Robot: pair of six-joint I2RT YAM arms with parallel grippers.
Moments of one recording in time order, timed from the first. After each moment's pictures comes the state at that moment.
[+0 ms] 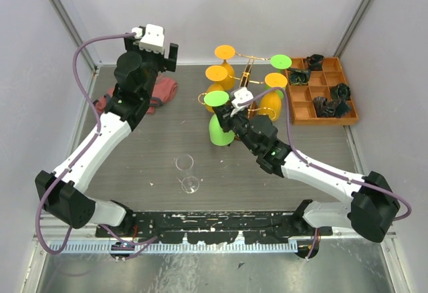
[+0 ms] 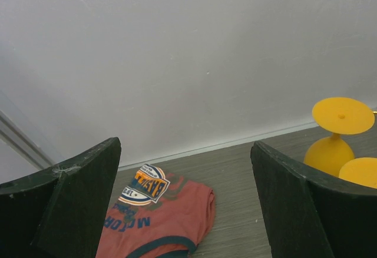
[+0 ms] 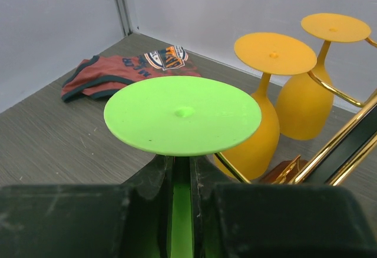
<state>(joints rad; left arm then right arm) -0.48 1.38 1.37 0.17 -0.33 0.24 0.82 1.20 0.79 0.50 0.20 0.03</state>
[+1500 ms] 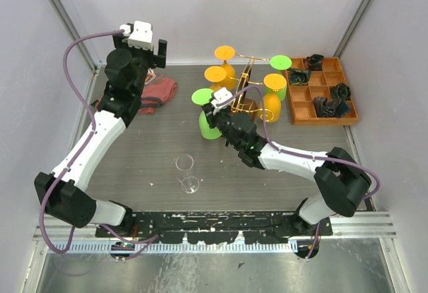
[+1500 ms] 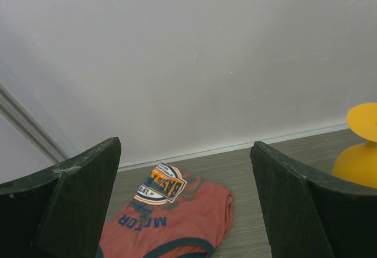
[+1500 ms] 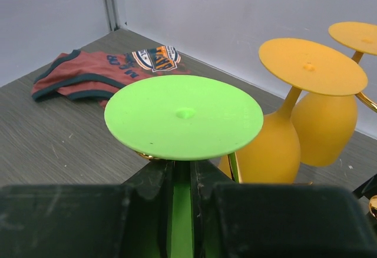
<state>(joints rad) -0.38 1.38 1.37 0.17 -0.27 0.23 0.86 1.49 0.84 0.74 0.25 -0.08</state>
